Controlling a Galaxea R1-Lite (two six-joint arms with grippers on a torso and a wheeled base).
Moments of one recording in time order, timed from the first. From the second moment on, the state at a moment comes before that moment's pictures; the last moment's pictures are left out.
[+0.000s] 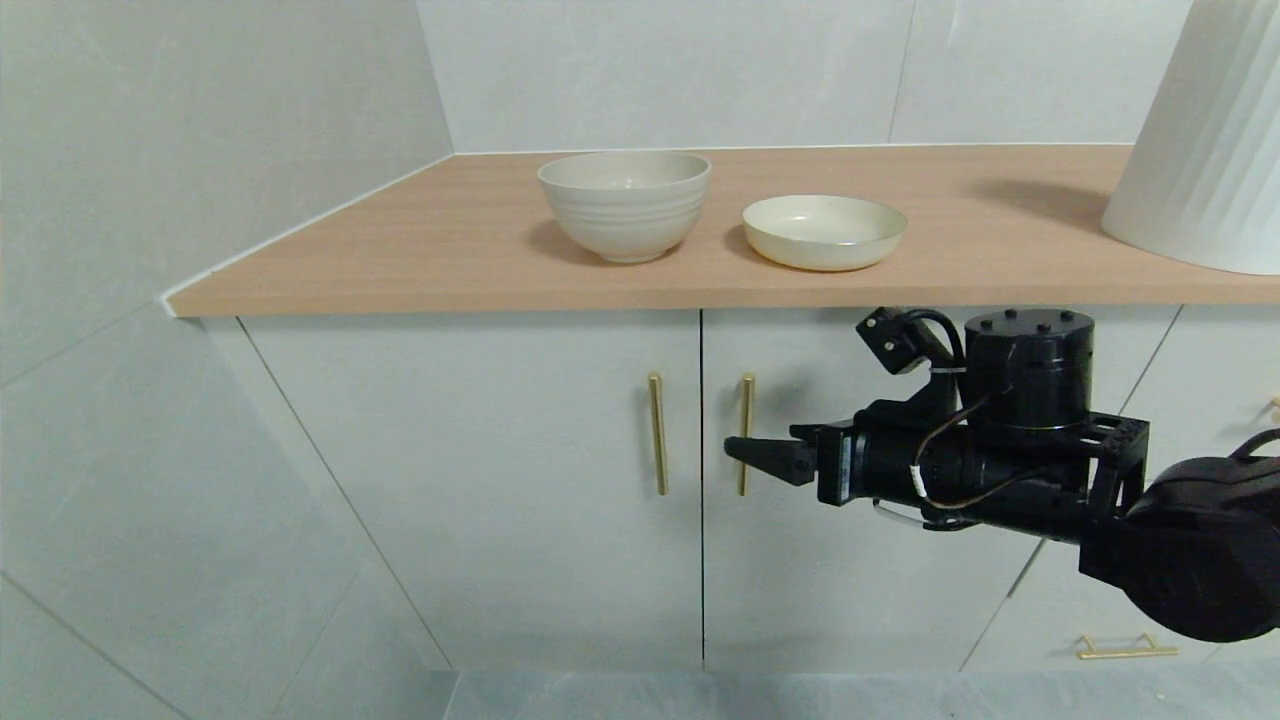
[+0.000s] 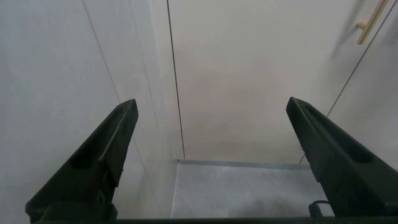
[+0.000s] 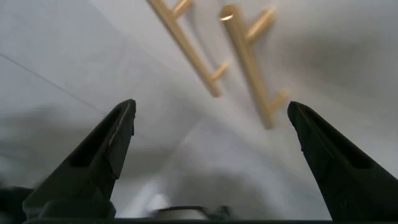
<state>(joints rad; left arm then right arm) 0.00 0.00 0.00 0.00 0.05 -0.01 0.61 1.79 -0.85 -0.70 0.27 0.31</state>
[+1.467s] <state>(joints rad) 0.00 0.00 0.00 0.00 0.05 -0.01 0.63 1.95 -0.88 -0.87 0.23 0.38</state>
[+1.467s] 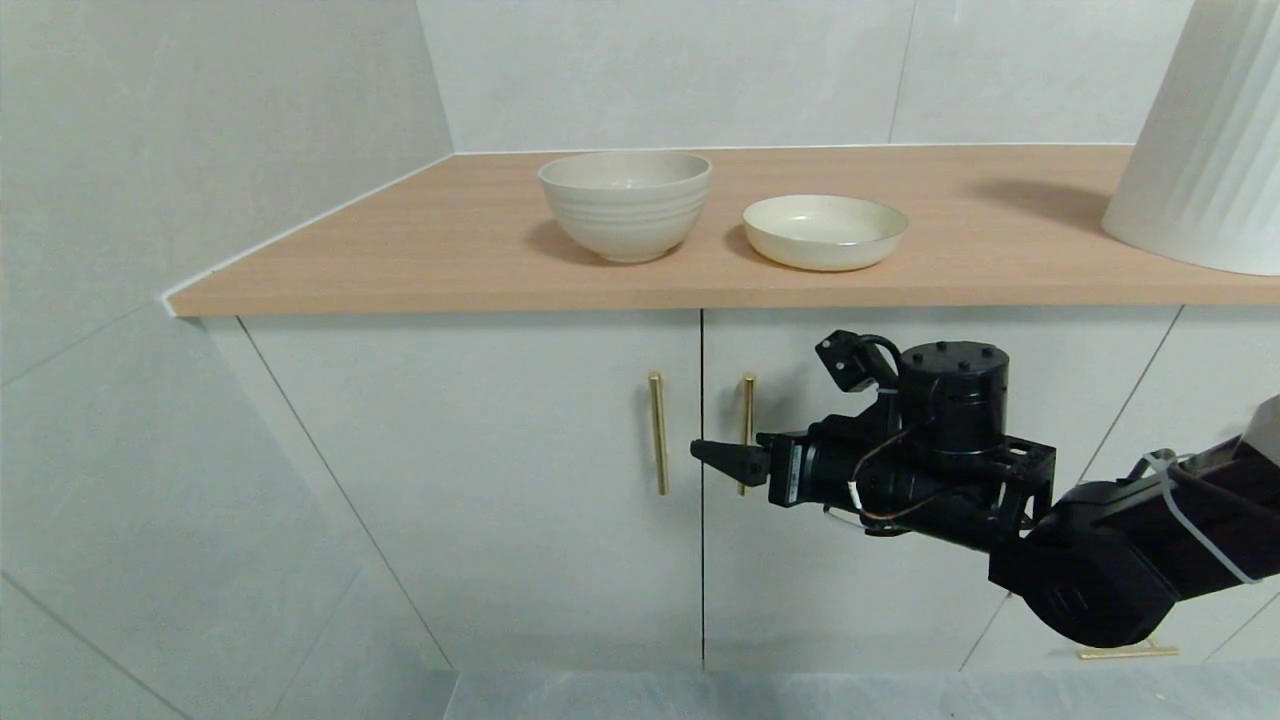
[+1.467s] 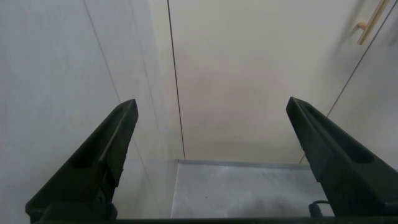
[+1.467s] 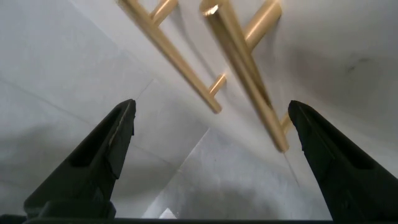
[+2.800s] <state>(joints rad) 0.00 0.00 0.00 0.00 0.05 -0.01 0.68 1.95 -0.83 -0.97 0.30 0.44</state>
